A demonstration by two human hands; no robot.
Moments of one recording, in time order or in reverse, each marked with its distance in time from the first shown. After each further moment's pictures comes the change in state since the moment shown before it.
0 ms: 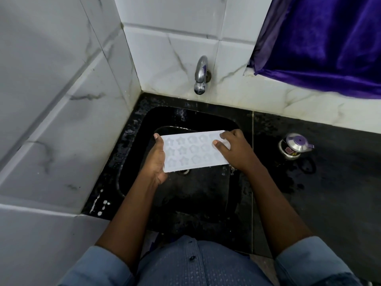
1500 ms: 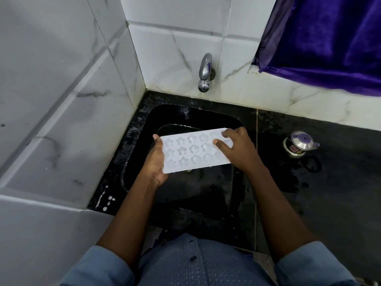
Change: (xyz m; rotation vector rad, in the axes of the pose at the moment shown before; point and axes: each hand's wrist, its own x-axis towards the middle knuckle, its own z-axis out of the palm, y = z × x) left_hand -0.008 -0.005 -0.016 -0.046 -0.025 0.009; right_hand -0.012 -0.016 0.002 0.005 0.075 0.002
